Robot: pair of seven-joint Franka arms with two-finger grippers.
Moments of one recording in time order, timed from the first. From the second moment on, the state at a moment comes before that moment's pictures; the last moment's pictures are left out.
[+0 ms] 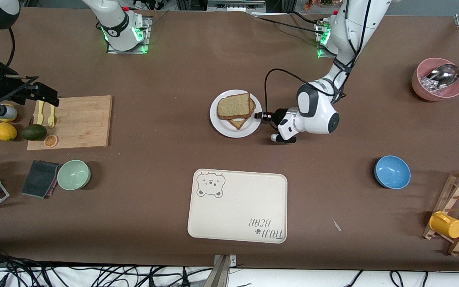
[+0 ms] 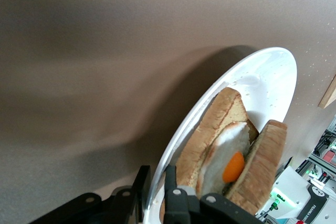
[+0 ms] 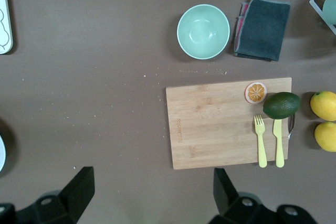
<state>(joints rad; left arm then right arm) -0.45 0.57 -0.04 -2.05 -1.13 2.20 0.36 -0.05 0.05 0.08 -1.63 -0.03 1.59 0.06</state>
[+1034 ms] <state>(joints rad) -0.36 0.56 0.00 -1.86 -1.28 2.17 0.33 -0.05 0.06 0.08 -1.63 -0.03 1.59 0.06</state>
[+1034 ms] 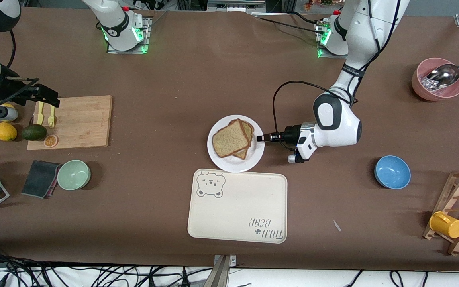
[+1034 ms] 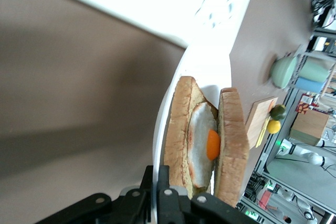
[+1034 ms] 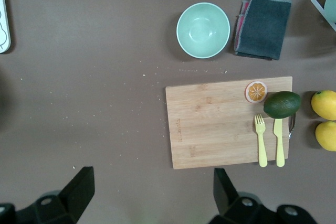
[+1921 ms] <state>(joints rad) -0.31 0.81 0.02 -1.46 -1.42 2.14 0.50 -0.05 0.06 0.08 -1.63 -0.03 1.59 0.06</state>
